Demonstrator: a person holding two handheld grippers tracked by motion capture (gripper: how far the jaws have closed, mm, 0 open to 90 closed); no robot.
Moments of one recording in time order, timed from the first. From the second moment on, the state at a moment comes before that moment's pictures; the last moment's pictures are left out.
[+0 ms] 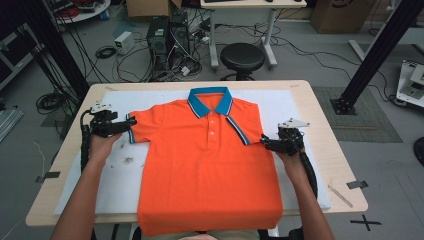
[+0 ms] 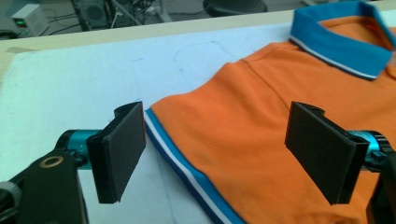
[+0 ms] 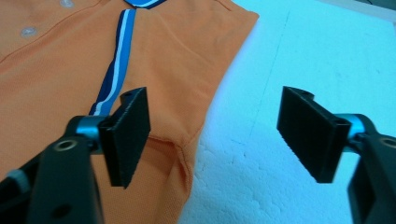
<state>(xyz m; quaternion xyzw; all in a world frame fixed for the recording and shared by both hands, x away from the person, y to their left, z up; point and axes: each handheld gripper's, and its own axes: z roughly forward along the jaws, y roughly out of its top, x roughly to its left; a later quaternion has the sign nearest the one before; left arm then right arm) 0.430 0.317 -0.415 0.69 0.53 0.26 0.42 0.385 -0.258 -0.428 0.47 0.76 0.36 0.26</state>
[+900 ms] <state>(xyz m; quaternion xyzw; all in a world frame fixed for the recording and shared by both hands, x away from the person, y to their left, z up) 0.450 0.293 -0.451 0.70 0.58 0.22 0.35 0.384 -0.267 -0.430 0.49 0.75 0.36 0.25</state>
